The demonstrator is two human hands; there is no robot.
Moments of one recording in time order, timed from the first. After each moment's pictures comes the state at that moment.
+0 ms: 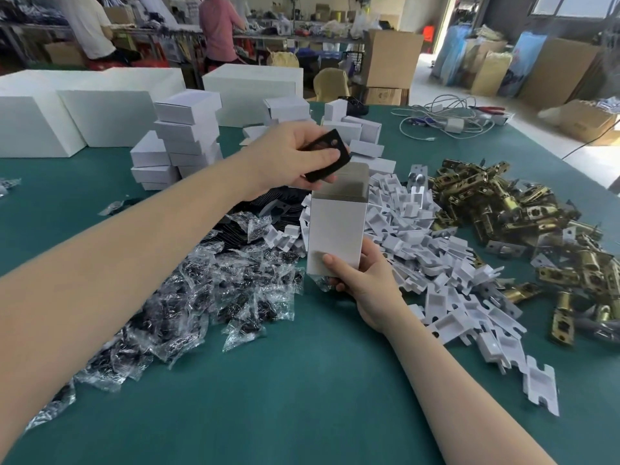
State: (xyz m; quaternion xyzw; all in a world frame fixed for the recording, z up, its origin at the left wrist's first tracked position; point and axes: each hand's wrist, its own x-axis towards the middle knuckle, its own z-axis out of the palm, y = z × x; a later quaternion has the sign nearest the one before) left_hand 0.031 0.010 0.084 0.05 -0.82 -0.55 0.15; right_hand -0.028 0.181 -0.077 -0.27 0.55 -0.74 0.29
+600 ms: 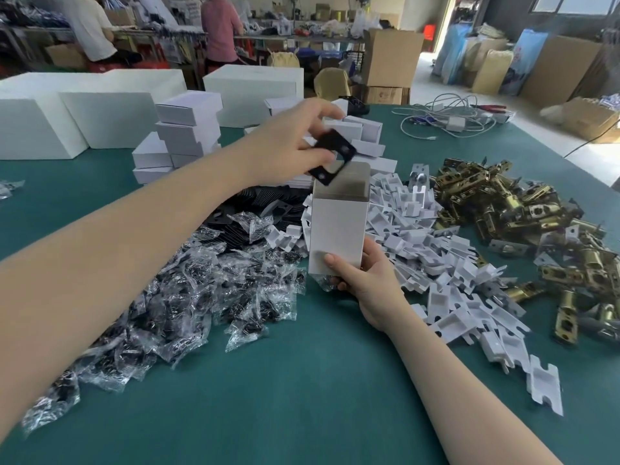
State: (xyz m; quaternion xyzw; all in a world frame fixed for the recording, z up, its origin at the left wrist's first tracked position) left_hand 0.037 0.008 0.101 0.01 -0.93 -0.33 0.18; right_hand -0.028 0.181 -0.076 -0.26 0.55 -0.74 0.28
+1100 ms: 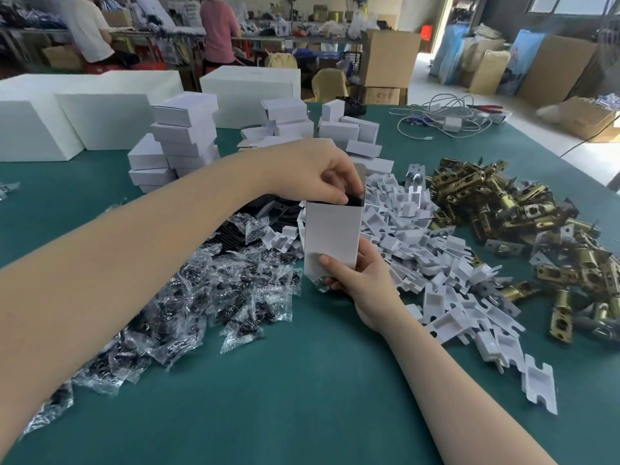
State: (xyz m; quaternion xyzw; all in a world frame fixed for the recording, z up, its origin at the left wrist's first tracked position) left_hand 0.022 0.029 0.103 -0.03 -0.97 -0.22 0.01; right_hand -0.026 0.181 -0.073 -0.27 0.54 -0.75 0.28
